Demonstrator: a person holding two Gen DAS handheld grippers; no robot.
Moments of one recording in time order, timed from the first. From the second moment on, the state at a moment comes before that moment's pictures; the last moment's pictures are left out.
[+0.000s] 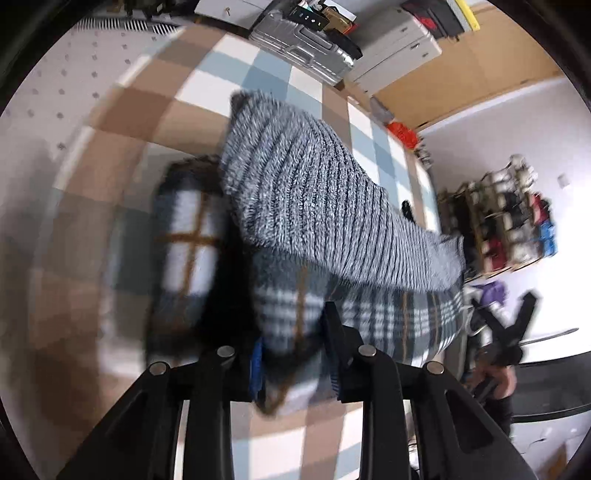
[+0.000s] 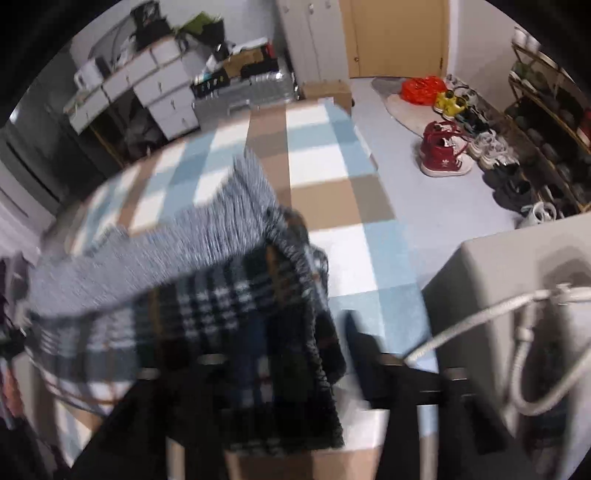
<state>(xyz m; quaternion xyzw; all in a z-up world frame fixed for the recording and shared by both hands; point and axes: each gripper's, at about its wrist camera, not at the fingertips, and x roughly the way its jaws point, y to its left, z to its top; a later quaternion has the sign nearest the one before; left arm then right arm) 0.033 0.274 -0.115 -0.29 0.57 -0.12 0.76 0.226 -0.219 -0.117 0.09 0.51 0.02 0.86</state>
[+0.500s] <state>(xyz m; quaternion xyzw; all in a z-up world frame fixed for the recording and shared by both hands) 0.064 0.183 -0.114 -0.18 0.58 -0.14 0.78 0.257 -0.032 -0.133 -0.20 0.59 0.13 0.77</state>
